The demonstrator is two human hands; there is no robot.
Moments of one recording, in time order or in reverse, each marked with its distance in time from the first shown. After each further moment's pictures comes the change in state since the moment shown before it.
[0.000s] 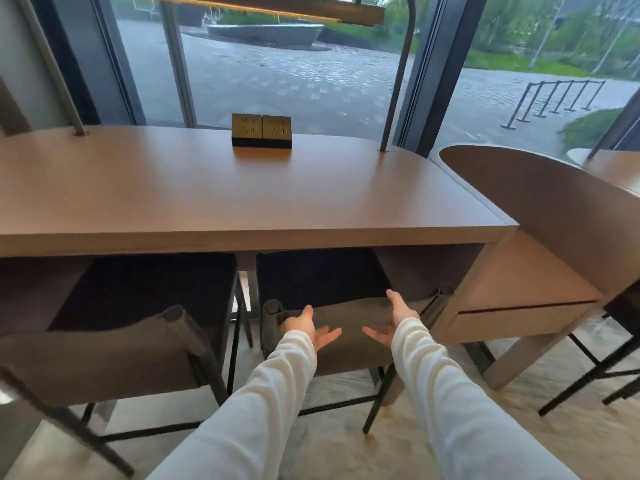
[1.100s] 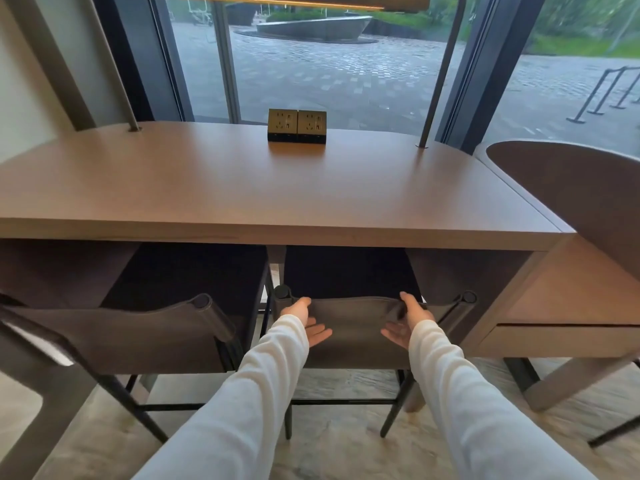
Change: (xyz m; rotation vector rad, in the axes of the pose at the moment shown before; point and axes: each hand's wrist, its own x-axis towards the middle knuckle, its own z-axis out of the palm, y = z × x) left_hand 0.000 0.033 -0.024 0.301 0.151 0.089; right_hand 0.029 0.007 0.010 -0.065 -0.123 0.003
